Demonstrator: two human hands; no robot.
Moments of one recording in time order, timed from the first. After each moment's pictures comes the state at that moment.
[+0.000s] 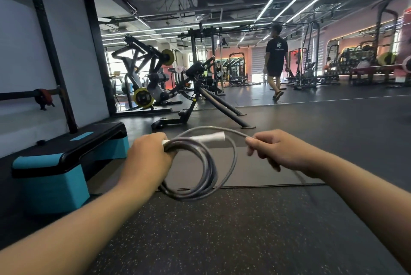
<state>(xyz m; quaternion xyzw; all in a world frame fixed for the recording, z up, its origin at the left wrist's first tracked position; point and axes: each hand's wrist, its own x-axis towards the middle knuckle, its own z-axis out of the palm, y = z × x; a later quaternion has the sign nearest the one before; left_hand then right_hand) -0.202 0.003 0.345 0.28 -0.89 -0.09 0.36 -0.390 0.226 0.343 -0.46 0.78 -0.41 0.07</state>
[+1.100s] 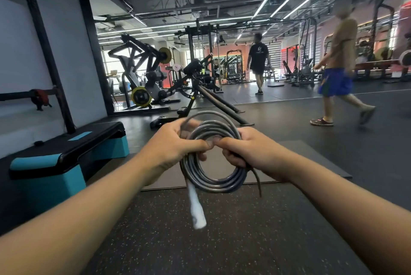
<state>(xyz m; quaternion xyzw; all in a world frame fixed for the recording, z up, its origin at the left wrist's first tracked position) -0.214 0.027 0.371 0.09 -0.82 -0.52 0.23 -0.335 0.186 0.346 -0.52 0.66 -0.52 0.16</state>
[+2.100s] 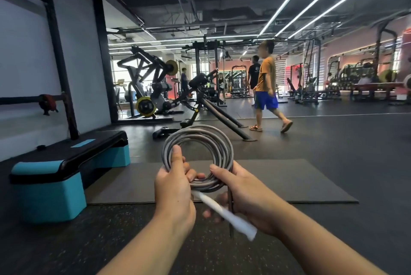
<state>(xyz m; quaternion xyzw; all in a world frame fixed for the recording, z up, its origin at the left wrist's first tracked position) -0.235 0.057 0.324 0.17 -0.40 -0.77 0.47 -0.309 0.164 0.317 -0.37 0.57 -0.66 0.30</state>
